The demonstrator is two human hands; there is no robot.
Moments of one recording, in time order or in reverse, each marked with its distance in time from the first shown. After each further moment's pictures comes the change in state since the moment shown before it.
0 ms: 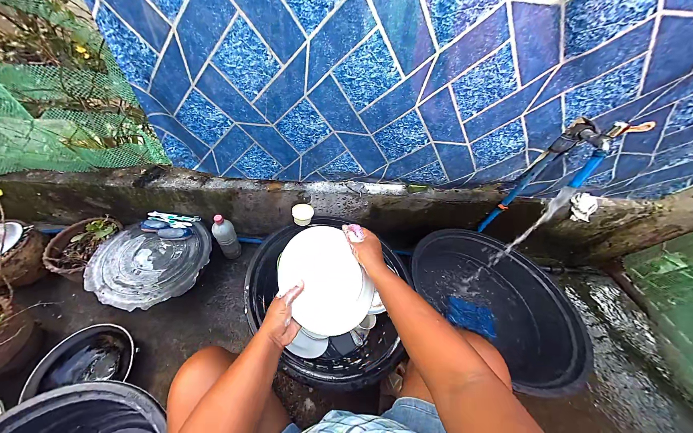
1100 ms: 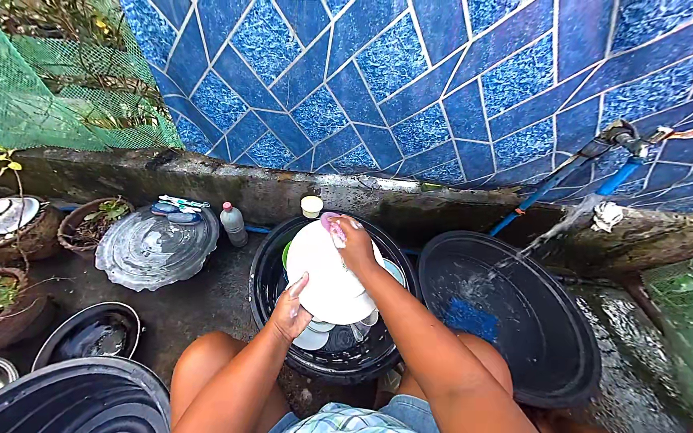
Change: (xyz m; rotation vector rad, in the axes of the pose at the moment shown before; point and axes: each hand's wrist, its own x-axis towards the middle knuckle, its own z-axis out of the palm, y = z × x) left_hand 0.005 -0.011 -0.001 -0.187 -0.080 -0.008; right_hand -0.026 -0.025 0.028 -0.080 0.036 -0.626
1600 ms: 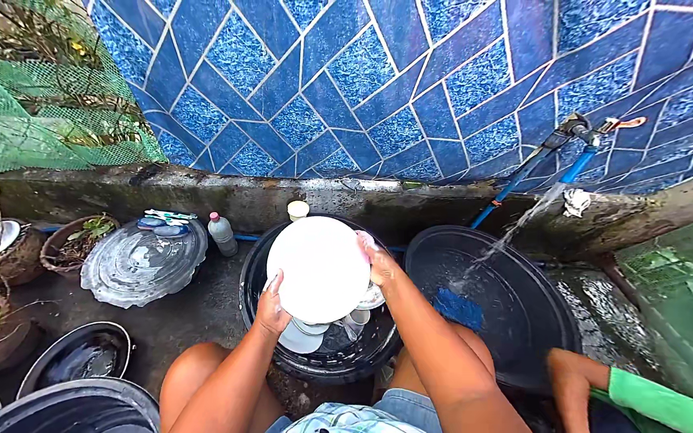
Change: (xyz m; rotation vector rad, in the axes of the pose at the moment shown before) left_hand 0.015 0.000 -0.007 0.056 0.066 0.196; right_hand -0.043 0.055 -0.044 1.123 0.023 0.685
